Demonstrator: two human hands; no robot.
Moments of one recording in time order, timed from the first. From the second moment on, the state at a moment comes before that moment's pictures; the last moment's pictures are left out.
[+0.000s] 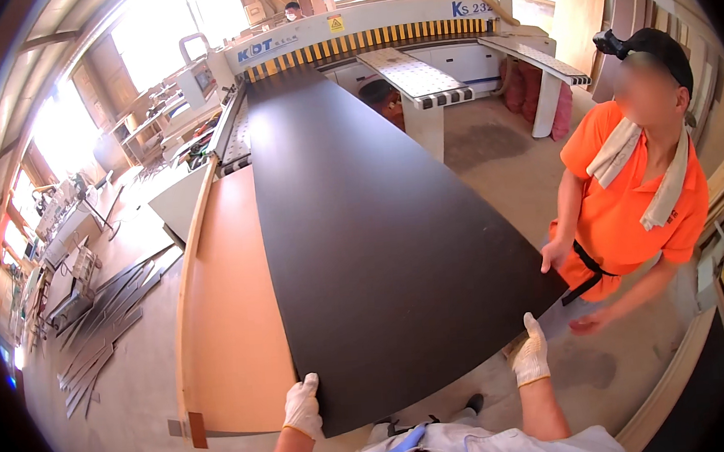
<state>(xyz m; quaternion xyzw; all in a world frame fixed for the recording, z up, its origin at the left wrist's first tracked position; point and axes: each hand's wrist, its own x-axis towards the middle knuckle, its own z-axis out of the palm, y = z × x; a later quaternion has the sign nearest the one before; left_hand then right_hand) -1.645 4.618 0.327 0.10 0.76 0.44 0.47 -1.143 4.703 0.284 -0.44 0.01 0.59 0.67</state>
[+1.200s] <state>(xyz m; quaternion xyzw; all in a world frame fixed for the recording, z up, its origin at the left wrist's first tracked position) -1.499 5.399 0.297 0.30 0.58 0.36 0.67 -0.788 5.337 0.162 -0.55 0.04 0.26 0.79</state>
